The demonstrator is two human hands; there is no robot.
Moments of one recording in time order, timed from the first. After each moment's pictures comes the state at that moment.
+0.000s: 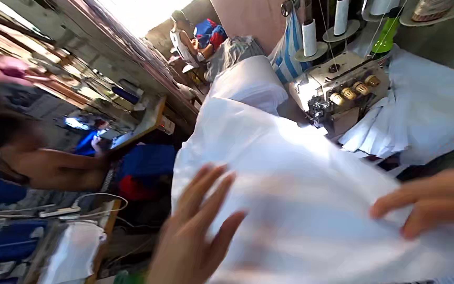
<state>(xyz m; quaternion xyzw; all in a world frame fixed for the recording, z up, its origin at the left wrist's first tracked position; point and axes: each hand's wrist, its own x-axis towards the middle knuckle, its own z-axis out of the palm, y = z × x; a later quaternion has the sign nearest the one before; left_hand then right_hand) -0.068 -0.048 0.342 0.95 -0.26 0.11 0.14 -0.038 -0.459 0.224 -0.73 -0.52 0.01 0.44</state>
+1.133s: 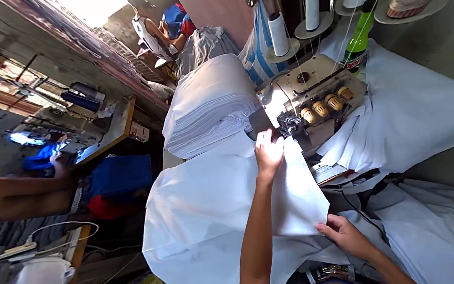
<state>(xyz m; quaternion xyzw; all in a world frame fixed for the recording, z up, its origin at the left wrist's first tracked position) 0.169 -0.225 0.125 0.93 -0.10 0.11 0.32 -0.051 -0.386 0.003 -0.68 0.00 0.13 0.72</state>
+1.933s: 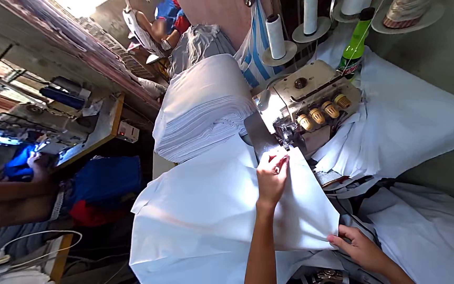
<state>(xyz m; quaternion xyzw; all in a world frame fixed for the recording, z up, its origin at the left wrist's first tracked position) 0.129 -0.225 0.106 0.88 -0.17 0.16 0.42 -0.071 -0.421 -0.010 -0.75 -0.03 0.09 0.66</state>
